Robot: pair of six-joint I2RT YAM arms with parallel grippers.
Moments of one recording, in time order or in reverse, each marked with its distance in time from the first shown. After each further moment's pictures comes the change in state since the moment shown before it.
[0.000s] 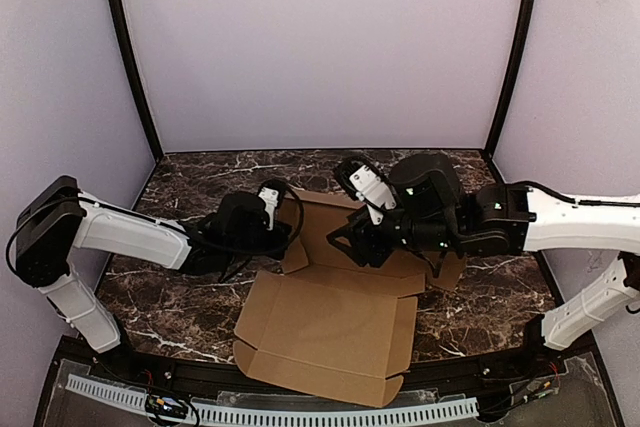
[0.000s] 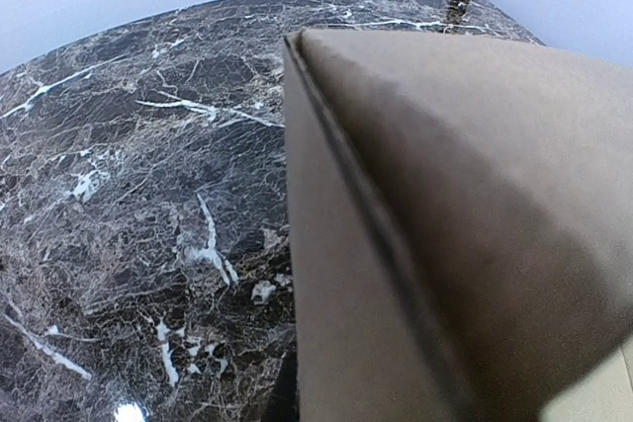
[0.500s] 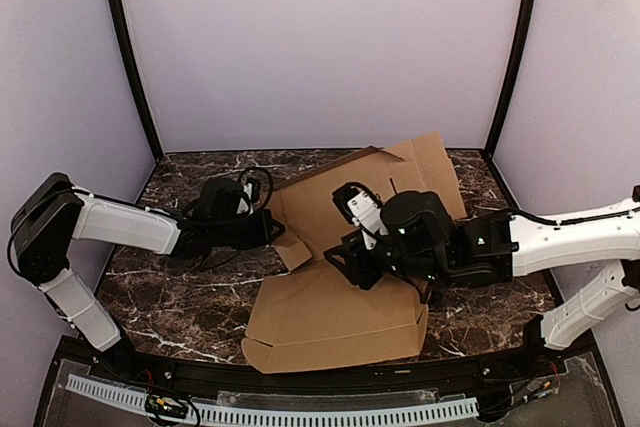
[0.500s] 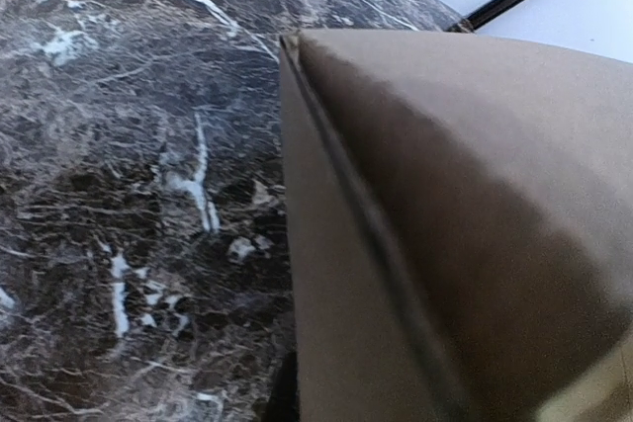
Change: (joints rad) left arm 0.169 -0.013 0.005 -0.077 0.330 -0.414; right arm 0.065 0.023 -0.168 0.222 0.074 0.111
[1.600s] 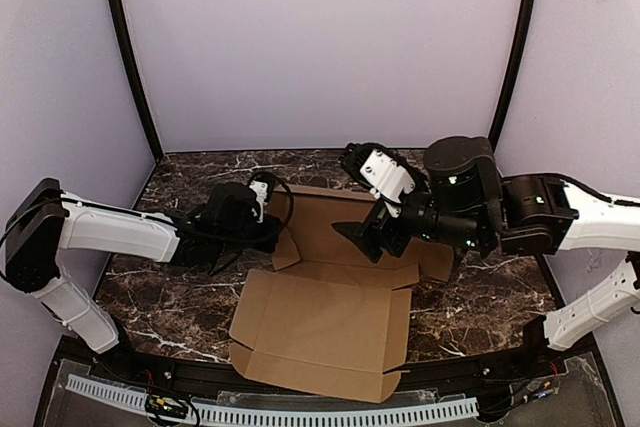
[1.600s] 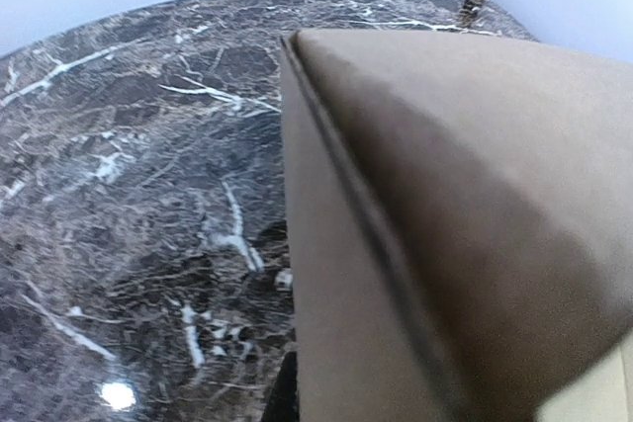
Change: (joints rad) left arm -0.124 -0.061 0.013 -0.050 -0.266 0.345; right arm 0.043 -0.105 0.210 -0.221 0.121 -0.412
